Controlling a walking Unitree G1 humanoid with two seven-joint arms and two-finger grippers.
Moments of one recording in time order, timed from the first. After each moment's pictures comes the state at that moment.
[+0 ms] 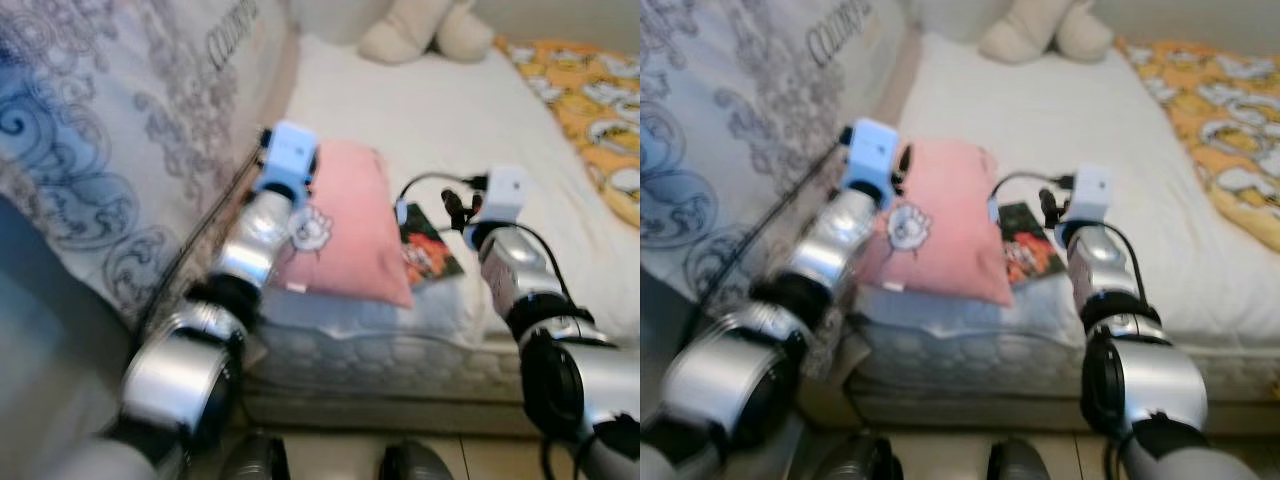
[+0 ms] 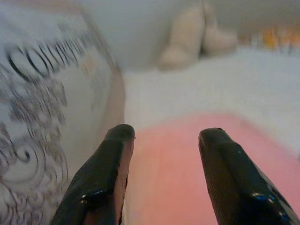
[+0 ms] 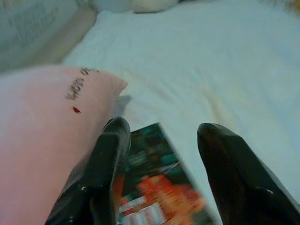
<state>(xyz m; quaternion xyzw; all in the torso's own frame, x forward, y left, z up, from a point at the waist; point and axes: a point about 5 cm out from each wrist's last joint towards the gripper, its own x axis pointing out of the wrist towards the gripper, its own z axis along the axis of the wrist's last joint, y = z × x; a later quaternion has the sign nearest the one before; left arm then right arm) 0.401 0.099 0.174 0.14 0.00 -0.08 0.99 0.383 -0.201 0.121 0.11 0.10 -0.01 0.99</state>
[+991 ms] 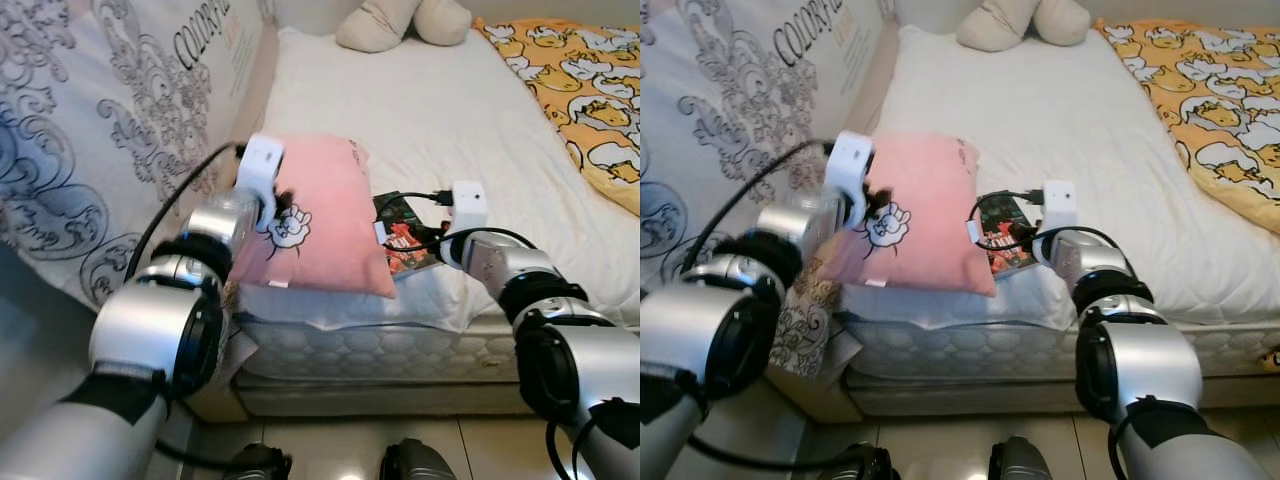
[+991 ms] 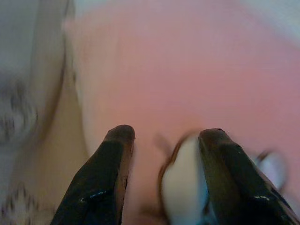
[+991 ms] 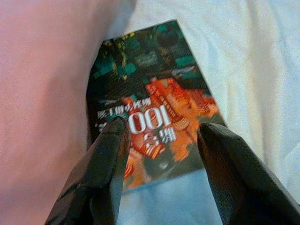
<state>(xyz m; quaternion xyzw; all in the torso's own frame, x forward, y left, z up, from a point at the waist) 0.400 0.132 0.142 0.09 0.24 -0.11 0.96 0.381 -0.177 0.108 0.04 0.28 0.07 0.96</state>
